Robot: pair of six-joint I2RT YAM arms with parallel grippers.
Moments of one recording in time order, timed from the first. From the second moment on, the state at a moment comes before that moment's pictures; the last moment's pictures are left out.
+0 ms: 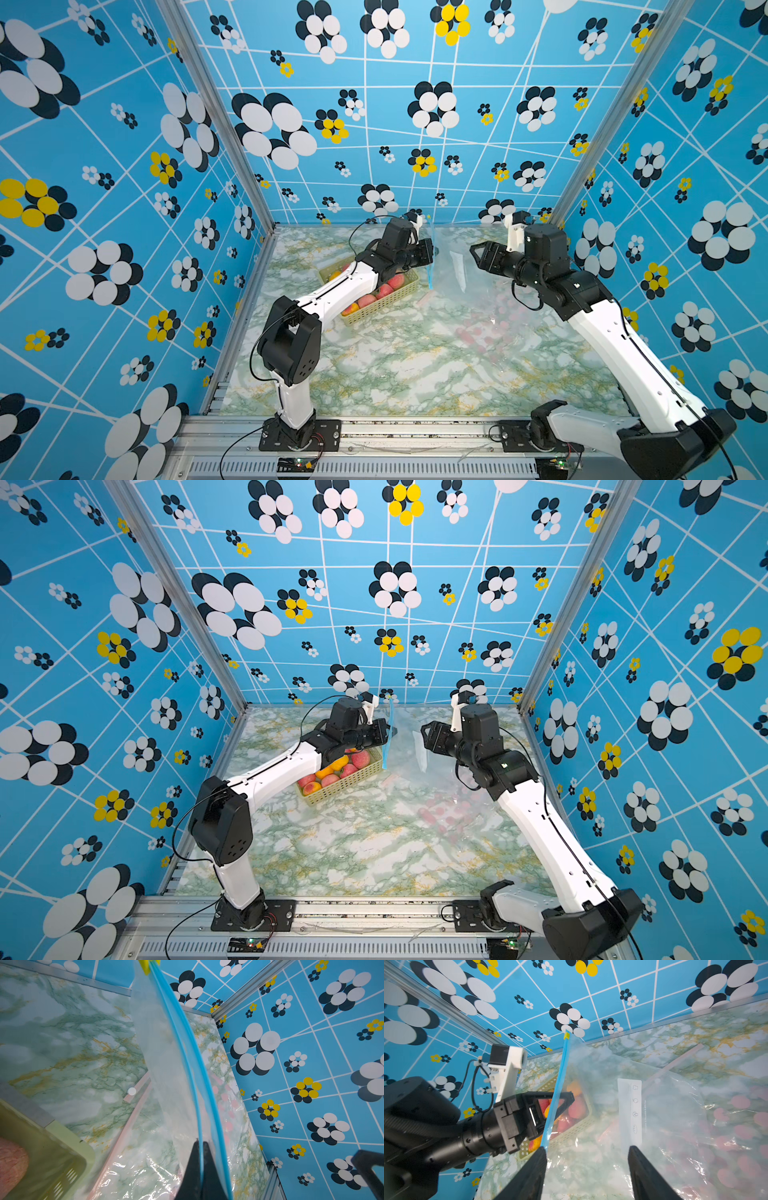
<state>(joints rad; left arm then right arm) -0.61 1.82 1.49 -0.11 0.34 -0.71 0.39 1.24 1.36 -0.63 -0.06 0.51</state>
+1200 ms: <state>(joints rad) -0.60 1.79 1.31 0.13 0.33 -0.76 0.50 2.01 2.19 -1.08 -0.01 0.34</state>
